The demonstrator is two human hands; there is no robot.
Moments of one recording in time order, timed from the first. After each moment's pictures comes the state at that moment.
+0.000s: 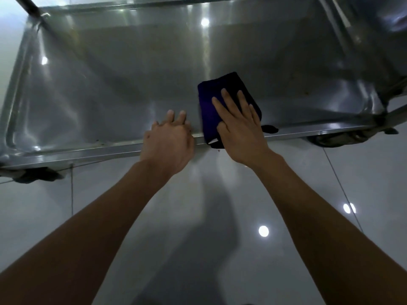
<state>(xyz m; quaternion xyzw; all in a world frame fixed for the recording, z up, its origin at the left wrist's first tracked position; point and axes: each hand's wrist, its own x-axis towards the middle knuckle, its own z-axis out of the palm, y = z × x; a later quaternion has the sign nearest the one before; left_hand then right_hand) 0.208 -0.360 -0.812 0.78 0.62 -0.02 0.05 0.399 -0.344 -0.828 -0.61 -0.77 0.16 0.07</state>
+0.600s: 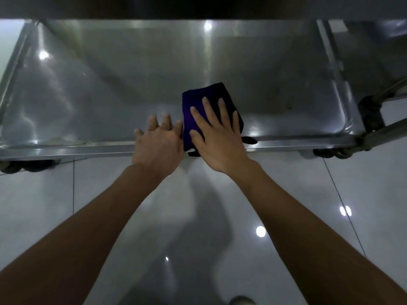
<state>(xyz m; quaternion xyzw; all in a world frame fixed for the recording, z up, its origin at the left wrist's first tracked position) 0.195 -0.384 -0.804 0.76 0.64 -0.10 0.02 0.359 -0.369 -0.825 -0.60 -0.79 0.15 0.04</state>
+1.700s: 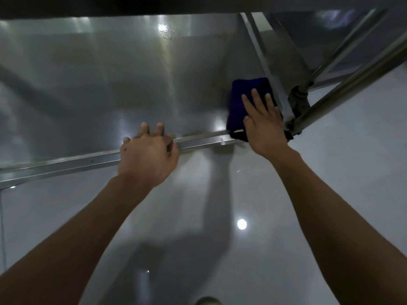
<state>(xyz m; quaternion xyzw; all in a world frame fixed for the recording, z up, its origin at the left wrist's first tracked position) 0.307 -0.395 -0.793 0.81 0.58 0.07 -0.04 0.589 -0.372 -0.820 -0.74 -0.67 0.10 0.03</state>
